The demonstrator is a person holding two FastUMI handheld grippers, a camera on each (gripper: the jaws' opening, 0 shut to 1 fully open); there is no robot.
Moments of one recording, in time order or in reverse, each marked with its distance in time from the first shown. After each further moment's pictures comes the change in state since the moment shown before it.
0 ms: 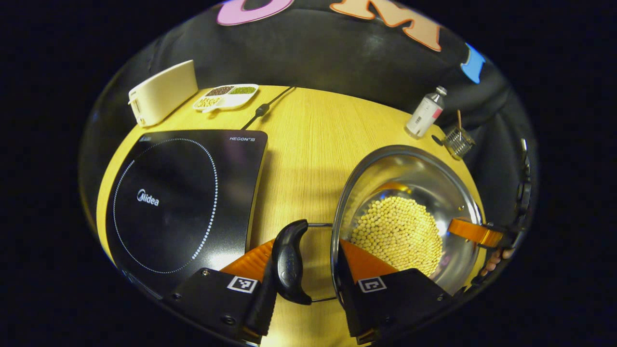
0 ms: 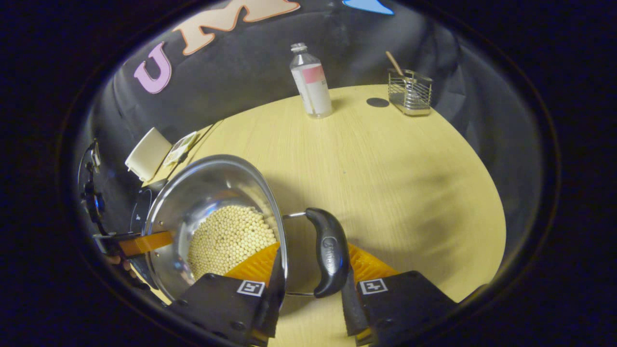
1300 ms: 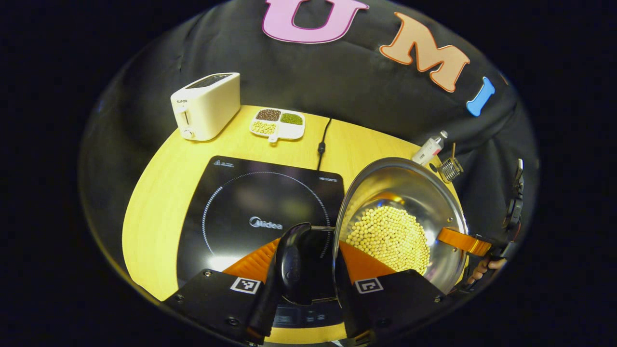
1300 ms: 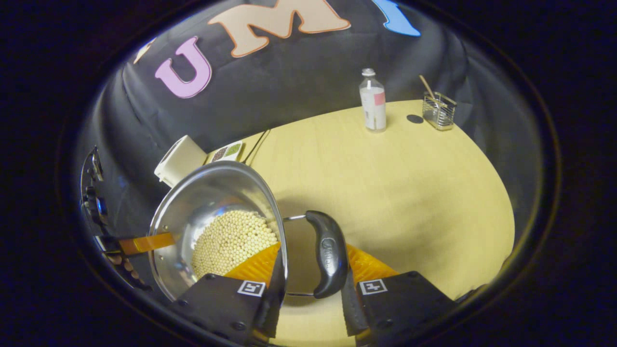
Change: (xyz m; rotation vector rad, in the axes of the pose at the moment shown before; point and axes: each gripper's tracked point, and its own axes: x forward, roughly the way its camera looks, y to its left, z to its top) left arm -0.116 0.145 0.065 0.007 -0.074 -0.038; right arm -0.065 0.183 0.002 0.053 -0.058 0.038
